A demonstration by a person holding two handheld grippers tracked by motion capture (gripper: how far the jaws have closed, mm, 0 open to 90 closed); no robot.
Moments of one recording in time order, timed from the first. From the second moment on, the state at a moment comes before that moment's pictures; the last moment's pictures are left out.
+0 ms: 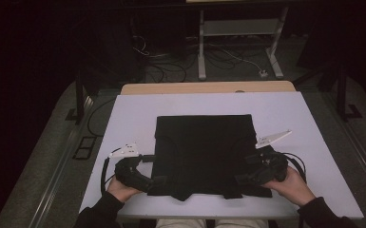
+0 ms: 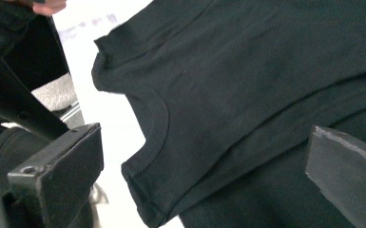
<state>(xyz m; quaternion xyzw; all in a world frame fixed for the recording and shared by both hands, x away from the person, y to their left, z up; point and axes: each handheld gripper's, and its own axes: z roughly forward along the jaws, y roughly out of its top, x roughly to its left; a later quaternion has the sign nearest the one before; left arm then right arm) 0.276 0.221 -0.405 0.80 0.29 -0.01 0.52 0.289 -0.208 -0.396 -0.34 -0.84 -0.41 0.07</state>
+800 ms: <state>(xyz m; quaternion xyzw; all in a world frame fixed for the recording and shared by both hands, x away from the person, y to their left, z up) 0.270 0.246 -0.408 0.80 0.34 0.07 0.49 0.328 -0.169 -0.381 -0.33 -0.85 -0.42 0.01</state>
